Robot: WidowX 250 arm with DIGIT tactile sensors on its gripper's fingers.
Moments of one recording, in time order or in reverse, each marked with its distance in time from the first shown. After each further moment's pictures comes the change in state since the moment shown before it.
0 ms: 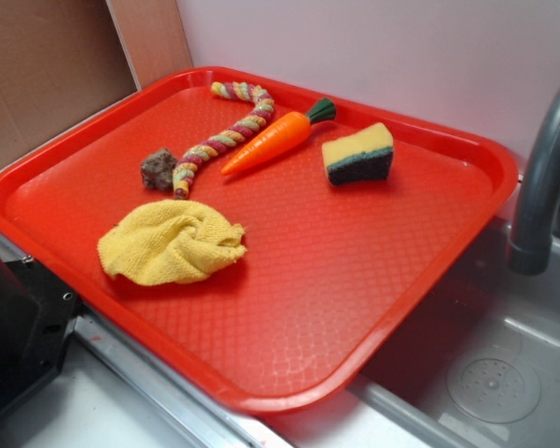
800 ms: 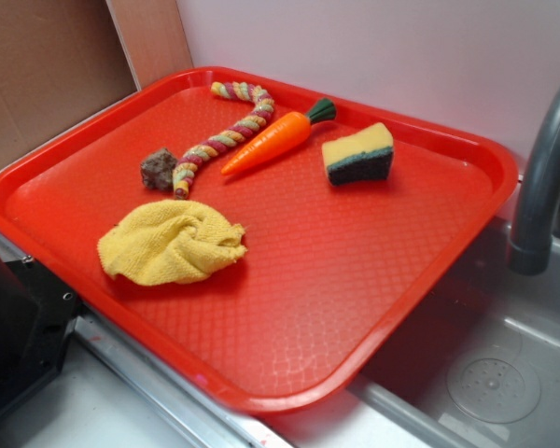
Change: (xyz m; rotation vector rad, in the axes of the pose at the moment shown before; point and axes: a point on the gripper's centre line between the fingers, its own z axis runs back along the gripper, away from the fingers) arm 0.033 0.000 -0.023 0.028 0.009 -0.091
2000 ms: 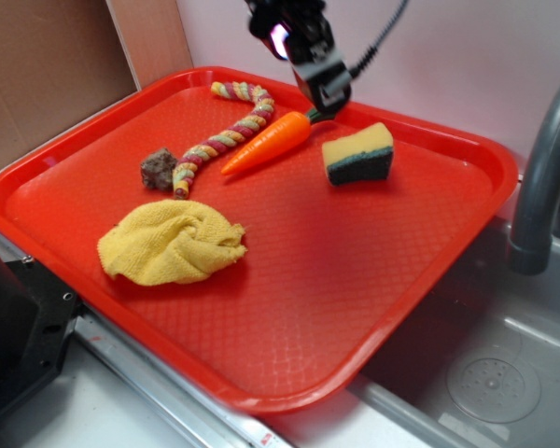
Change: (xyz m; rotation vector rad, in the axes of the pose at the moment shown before) arm 0.126 -0.045 -0.125 0.035 -0.153 -0.291
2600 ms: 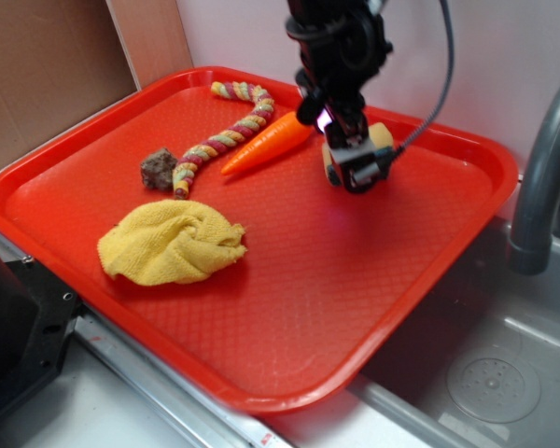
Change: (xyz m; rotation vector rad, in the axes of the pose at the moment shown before) arm 0.002 -0.010 -0.073 -0.050 0.099 -0.134
